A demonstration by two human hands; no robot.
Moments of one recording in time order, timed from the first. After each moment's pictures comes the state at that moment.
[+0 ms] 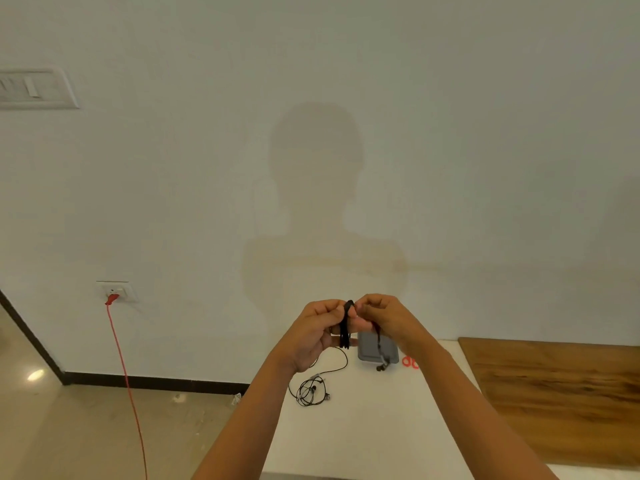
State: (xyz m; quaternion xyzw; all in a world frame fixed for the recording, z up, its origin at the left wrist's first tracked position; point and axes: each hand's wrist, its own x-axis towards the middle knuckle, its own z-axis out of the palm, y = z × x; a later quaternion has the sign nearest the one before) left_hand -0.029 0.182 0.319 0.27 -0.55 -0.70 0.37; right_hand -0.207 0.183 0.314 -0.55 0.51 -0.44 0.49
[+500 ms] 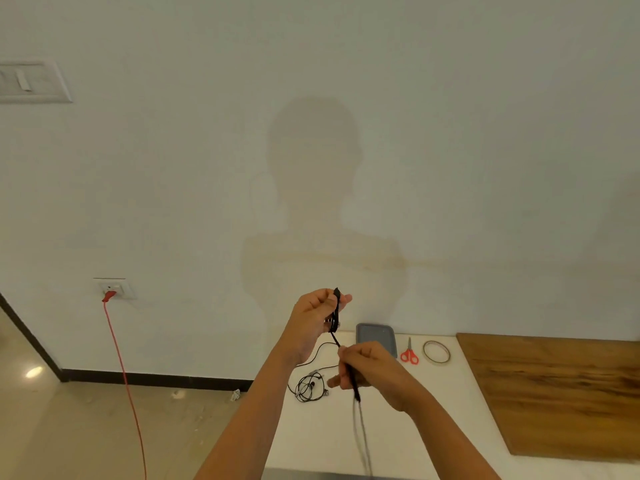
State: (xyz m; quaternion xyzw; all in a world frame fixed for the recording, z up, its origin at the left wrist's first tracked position) left_hand -0.034 0.168 0.306 0.36 -0.57 -0.60 0.44; right_hand -0.171 0.243 0.287 -0.54 0.51 -0.37 0.56
